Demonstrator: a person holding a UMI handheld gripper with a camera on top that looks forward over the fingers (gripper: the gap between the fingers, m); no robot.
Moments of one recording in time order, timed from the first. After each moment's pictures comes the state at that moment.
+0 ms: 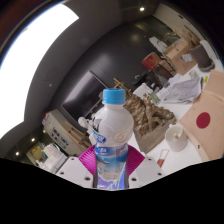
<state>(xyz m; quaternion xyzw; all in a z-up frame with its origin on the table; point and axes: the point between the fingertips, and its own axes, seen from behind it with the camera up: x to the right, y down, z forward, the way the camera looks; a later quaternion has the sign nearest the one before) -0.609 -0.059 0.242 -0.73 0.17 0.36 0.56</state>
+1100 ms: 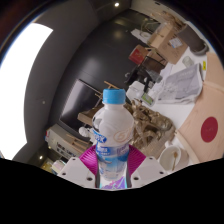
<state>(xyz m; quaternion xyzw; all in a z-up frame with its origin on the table) -0.524 0.054 0.237 -0.71 0.24 0.42 0.52</state>
